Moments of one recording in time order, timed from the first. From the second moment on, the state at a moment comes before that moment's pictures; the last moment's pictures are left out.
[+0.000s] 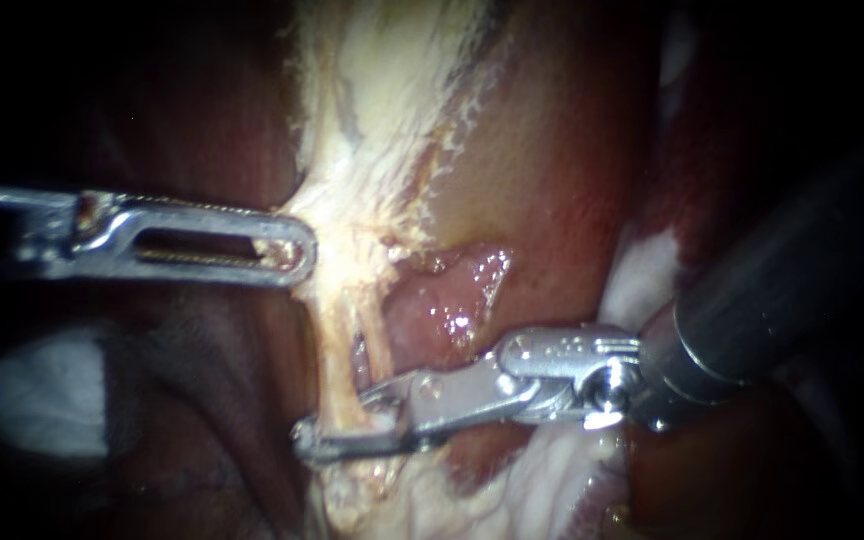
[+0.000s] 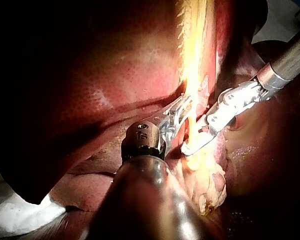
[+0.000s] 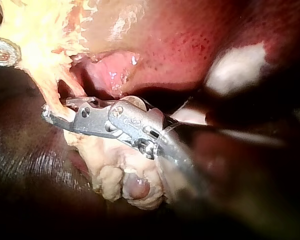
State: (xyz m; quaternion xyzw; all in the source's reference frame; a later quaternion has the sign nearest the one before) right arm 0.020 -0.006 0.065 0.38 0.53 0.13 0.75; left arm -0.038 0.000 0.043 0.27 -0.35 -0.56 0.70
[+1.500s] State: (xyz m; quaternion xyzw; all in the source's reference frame) right arm 0.021 -0.004 0.064 0.31 0.59 0.11 0.74; left arm -0.038 0.000 0.042 0.27 -0.35 -0.56 0.70
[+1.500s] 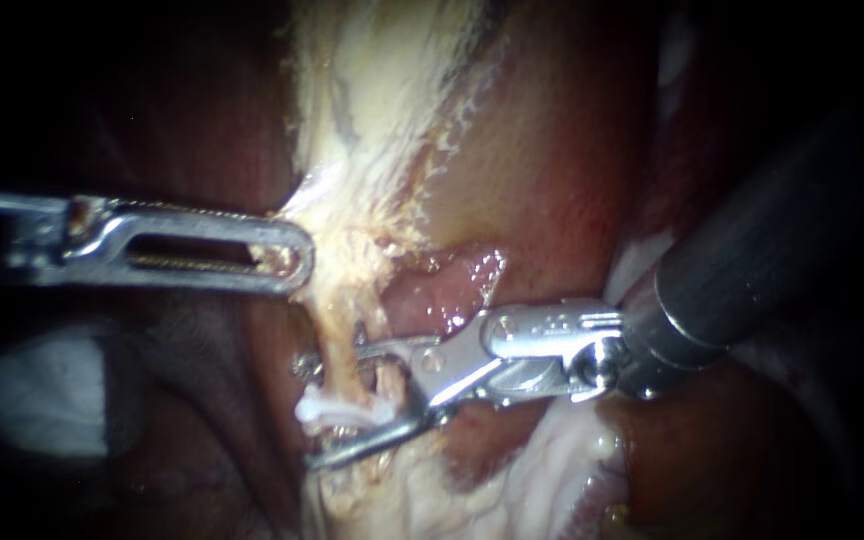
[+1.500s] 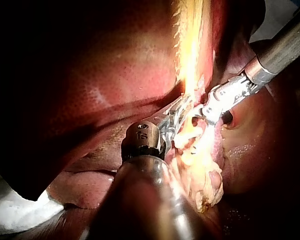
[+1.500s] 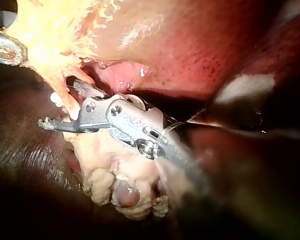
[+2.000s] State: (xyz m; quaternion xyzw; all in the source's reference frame) right arm 0.012 -0.004 0.062 0.30 0.60 0.10 0.74; left arm -0.038 0.000 0.042 0.27 -0.35 -0.56 0.70
